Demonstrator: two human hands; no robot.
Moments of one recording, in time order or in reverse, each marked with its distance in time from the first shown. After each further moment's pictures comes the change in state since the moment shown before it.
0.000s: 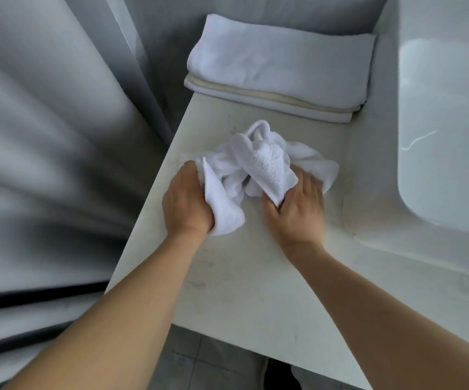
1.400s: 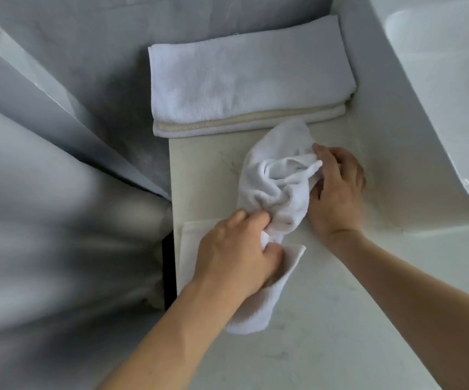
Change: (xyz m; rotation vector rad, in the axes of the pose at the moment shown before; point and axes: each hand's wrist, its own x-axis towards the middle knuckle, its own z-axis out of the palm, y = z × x) left_hand 0.037 0.026 -0.064 0.130 -0.614 0.708; right_hand 0.051 -0.004 0.024 -0.086 0.279 0.366
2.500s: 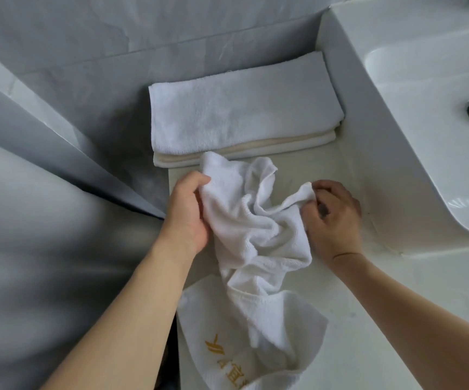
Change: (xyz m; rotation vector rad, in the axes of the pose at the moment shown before) left_hand 0.082 -0.041 -0.042 -1.574 0.131 -0.534; right_hand 0.007 0.006 -0.002 0.182 -0.022 0.066
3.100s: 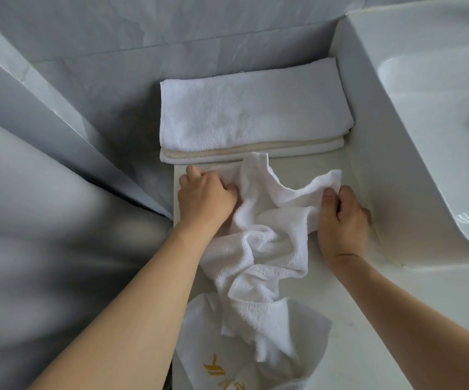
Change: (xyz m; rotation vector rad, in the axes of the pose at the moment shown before) left_hand 0.035 -0.012 0.007 1.409 0.287 0.418; right_hand 0.005 -0.011 -0.006 -0.007 0.015 0.228
